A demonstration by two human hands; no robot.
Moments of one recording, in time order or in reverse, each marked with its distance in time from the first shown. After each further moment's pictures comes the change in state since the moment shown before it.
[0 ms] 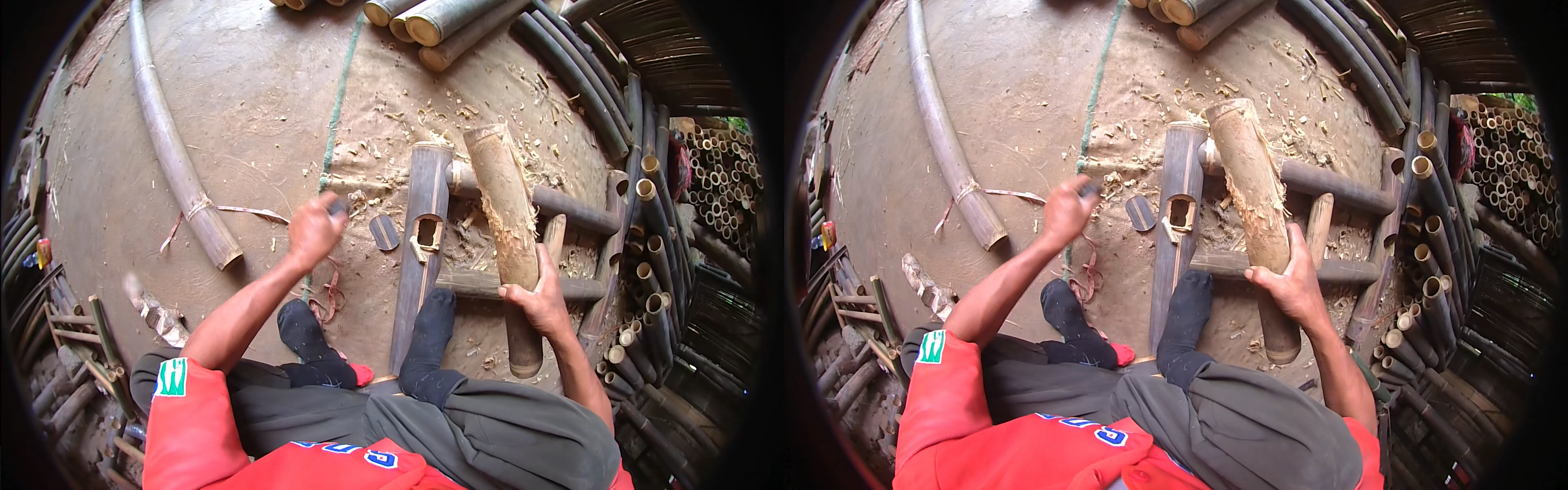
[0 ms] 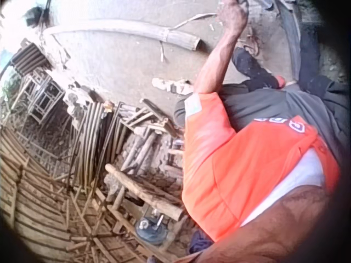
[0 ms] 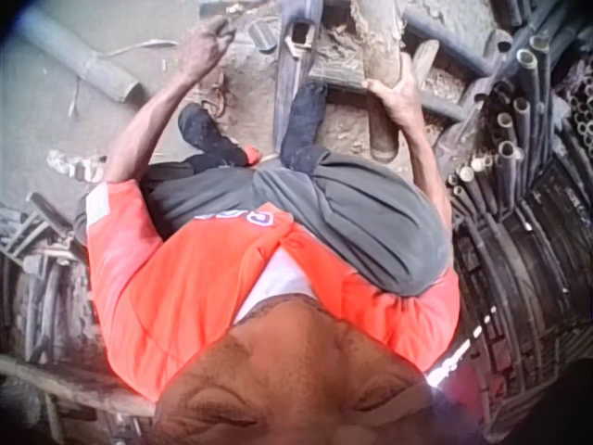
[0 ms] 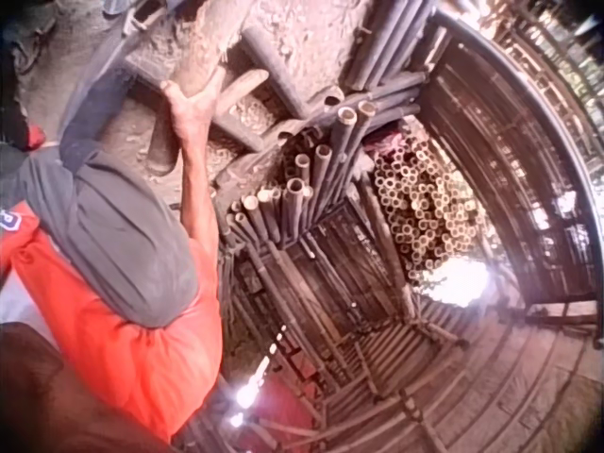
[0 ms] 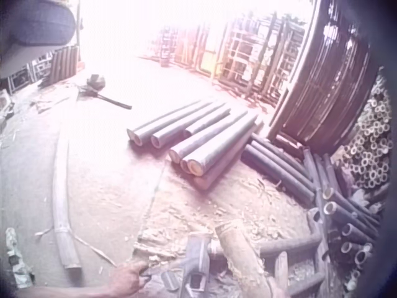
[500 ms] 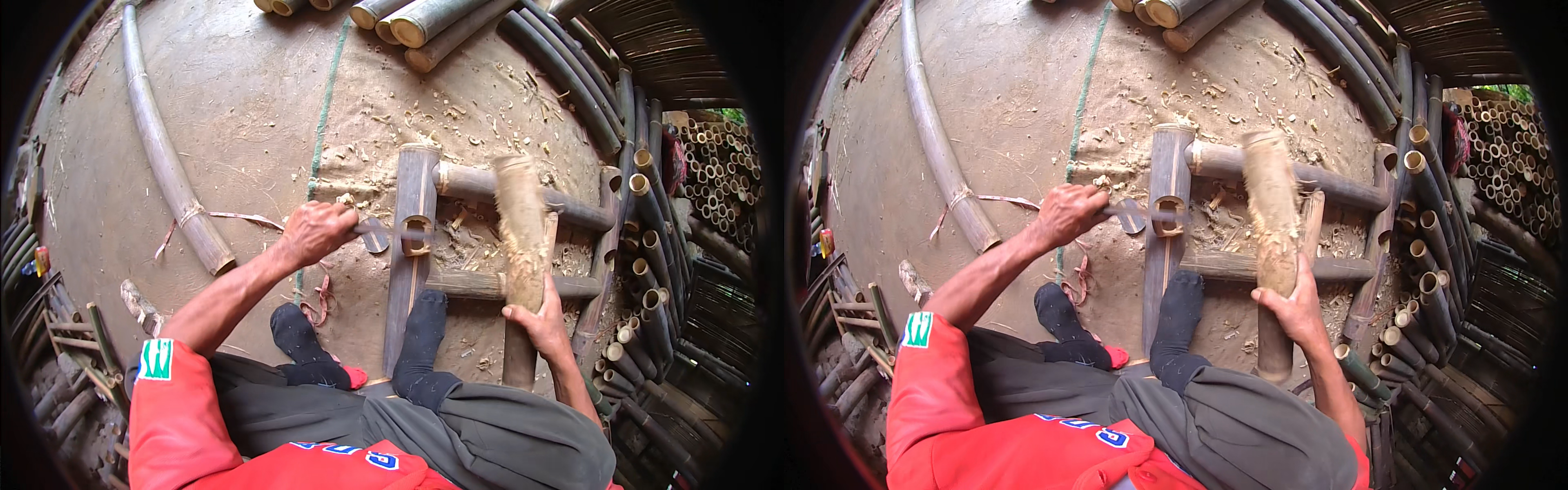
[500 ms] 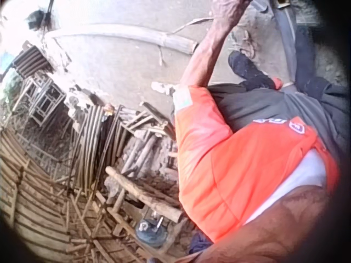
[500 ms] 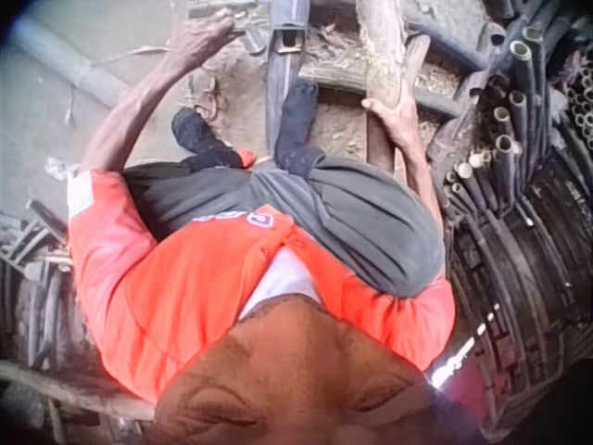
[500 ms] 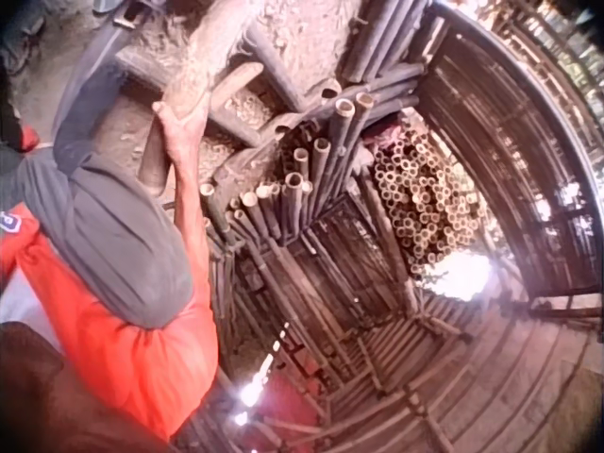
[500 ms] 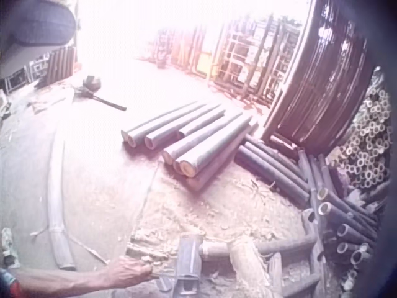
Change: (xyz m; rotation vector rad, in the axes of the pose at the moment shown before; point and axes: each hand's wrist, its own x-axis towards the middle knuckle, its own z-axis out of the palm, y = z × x) left_hand 0.017 -0.005 0.001 0.500 0.029 0.853; right_hand -0.039 0.021 -0.018 0.042 0.058 0.075
